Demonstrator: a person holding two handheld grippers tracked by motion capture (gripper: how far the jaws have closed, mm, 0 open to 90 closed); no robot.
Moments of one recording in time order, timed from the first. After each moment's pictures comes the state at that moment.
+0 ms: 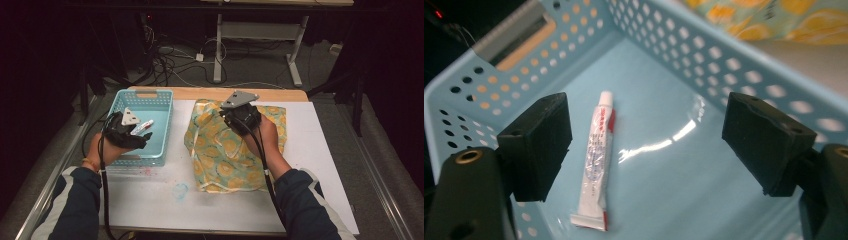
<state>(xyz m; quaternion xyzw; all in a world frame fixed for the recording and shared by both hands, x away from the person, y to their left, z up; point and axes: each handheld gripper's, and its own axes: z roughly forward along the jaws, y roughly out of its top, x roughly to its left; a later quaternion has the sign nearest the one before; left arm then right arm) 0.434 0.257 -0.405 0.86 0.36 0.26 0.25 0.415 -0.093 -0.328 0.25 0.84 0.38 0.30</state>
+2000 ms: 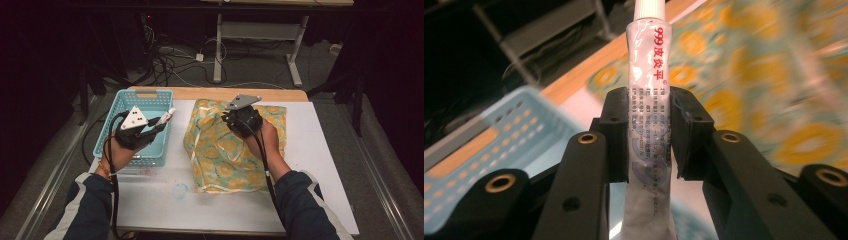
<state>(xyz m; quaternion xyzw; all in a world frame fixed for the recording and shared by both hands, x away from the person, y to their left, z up) 0.385 0.219 -0.372 0.82 0.27 0.26 0.43 0.424 -0.101 -0.345 0.27 0.84 0.38 0.27</state>
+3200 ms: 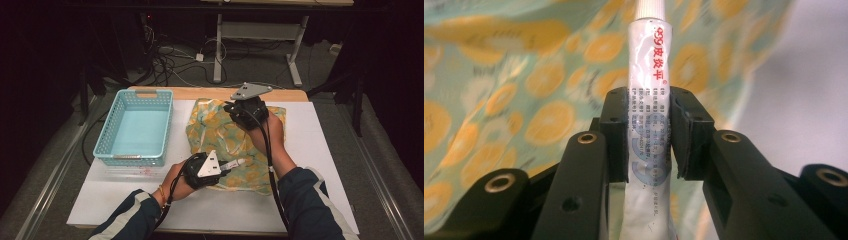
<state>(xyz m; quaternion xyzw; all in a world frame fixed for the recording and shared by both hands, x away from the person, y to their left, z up) 0.339 0.057 -0.435 0.89 0.11 0.19 0.39 0.416 -0.108 -0.310 0.27 0.82 0.42 0.28</state>
